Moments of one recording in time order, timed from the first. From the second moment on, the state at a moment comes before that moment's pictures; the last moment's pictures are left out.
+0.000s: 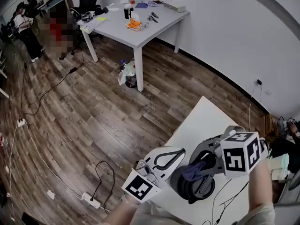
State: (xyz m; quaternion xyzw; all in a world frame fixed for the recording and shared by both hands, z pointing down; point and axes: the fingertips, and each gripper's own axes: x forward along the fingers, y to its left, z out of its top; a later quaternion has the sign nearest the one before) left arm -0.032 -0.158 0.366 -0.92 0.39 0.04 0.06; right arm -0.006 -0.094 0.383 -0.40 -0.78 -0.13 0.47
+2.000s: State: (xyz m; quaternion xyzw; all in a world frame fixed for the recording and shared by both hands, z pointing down) left arm -0.057 -0.018 0.427 -0.85 0.51 0.06 -0.10; right arm -0.011 0.018 0.416 0.24 -0.79 -0.37 0.42
